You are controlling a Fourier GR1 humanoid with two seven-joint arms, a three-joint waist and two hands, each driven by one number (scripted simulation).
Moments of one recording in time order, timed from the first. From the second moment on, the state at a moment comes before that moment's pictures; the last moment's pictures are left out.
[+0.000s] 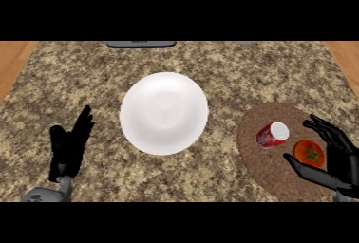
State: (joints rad) left arm -0.07 0.37 -0.26 -1.43 0.23 0.37 0.17; right arm 0.04 -0.37 0.00 -1.36 -0.29 -0.06 -0.65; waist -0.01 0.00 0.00
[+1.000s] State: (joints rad) left arm -0.07 0.32 -0.25 -1.42 0.18 0.35 0.17; right arm -0.01 -0.72 0.16 -1.50 0.11 0.05 -0.12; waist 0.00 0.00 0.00
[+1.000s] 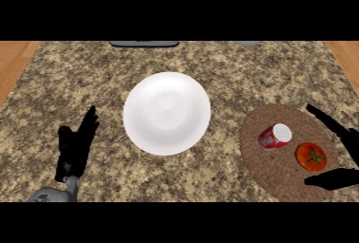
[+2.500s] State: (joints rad) left arm -0.03 0.19 -0.12 -1.48 0.01 0.24 0.22; right arm -0.17 -0.45 0.06 -1.29 0.44 0.30 -0.07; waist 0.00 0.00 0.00
